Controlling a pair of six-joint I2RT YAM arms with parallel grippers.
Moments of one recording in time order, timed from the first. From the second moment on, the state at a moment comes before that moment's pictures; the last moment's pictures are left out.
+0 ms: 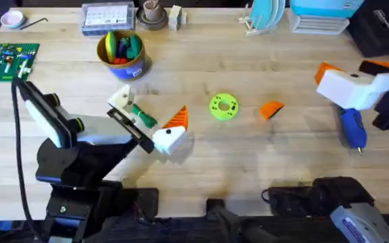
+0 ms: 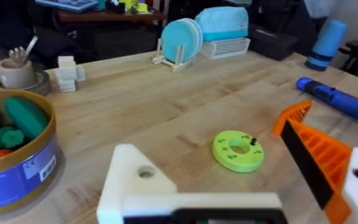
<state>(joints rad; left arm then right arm) -0.10 0.01 0.01 -0.05 0.62 -0.10 0.00 0.53 0.96 -0.96 -0.21 0.03</state>
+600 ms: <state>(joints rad) -0.10 0.01 0.01 -0.08 0.92 -0.02 0.00 0.53 0.96 -0.96 -0.21 0.03</state>
